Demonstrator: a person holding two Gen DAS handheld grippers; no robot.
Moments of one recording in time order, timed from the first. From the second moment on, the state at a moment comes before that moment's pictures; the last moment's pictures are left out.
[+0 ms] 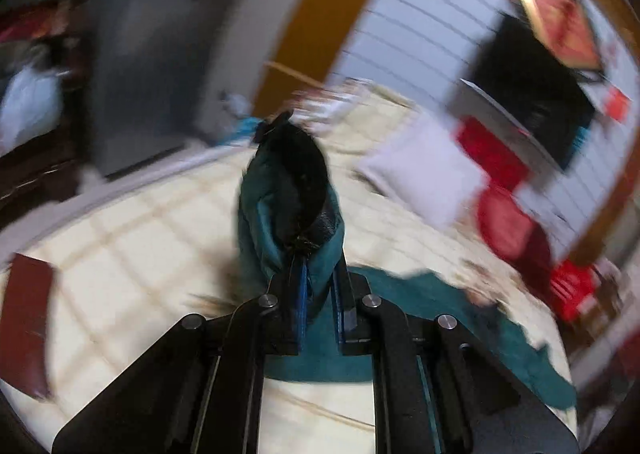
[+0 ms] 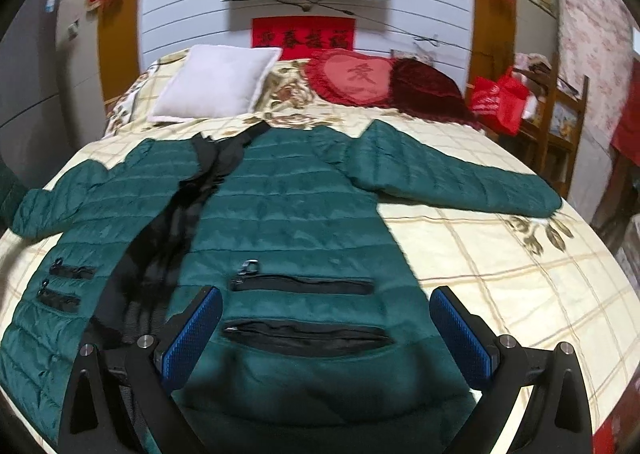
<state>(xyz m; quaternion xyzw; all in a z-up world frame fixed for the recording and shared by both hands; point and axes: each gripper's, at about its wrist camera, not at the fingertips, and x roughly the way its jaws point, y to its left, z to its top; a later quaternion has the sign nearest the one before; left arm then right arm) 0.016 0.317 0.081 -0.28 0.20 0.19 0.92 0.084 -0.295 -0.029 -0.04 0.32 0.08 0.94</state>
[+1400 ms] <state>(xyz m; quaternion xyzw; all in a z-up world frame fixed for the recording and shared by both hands) 0.287 -0.099 -0.032 -0.21 0.44 -0.14 0.86 0.098 -0.386 -0.046 0.00 0.38 0.01 0.93</state>
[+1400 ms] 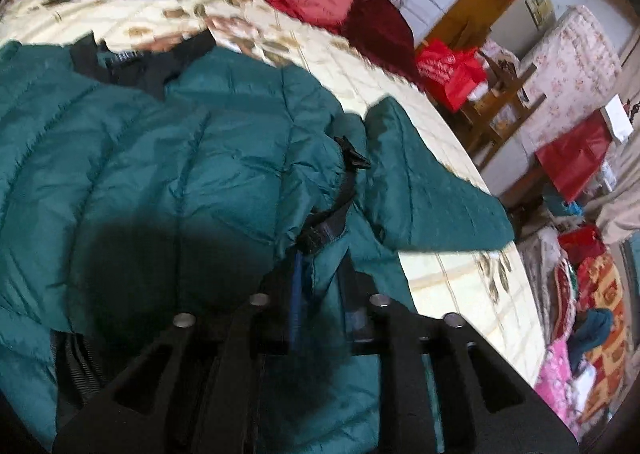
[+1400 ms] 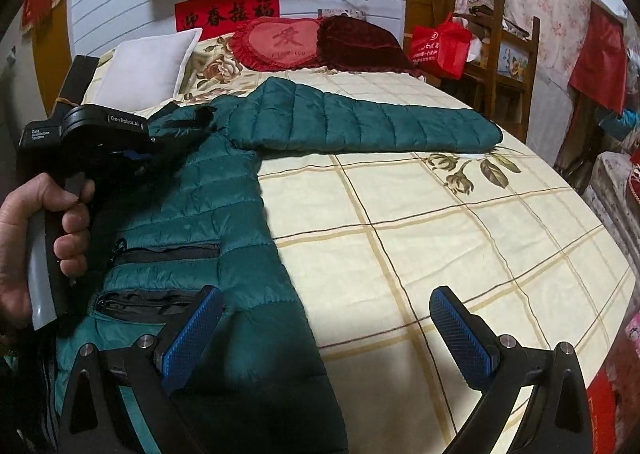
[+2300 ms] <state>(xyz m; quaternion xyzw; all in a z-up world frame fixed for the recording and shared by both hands) 0.210 0.147 0.009 -0.20 0.33 0.10 0.92 0.212 -0.169 0.003 -0.02 0.33 0.26 0.91</state>
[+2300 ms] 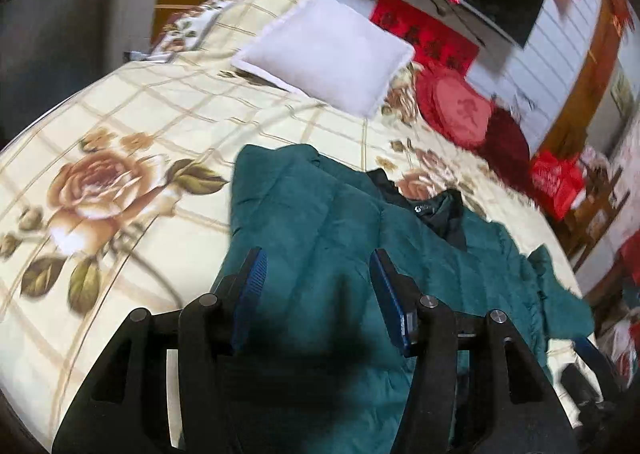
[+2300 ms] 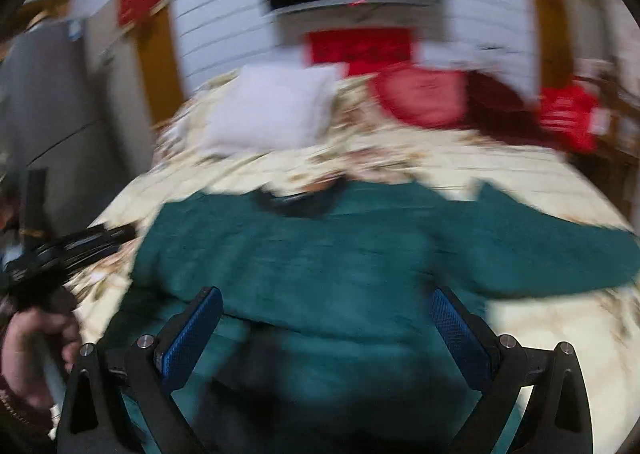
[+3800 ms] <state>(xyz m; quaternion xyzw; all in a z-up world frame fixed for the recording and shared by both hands) 0.265 0.132 -0.030 -0.16 0.42 0.09 0.89 0.338 -0.163 -0.077 -0.01 0.44 0.23 0.87</state>
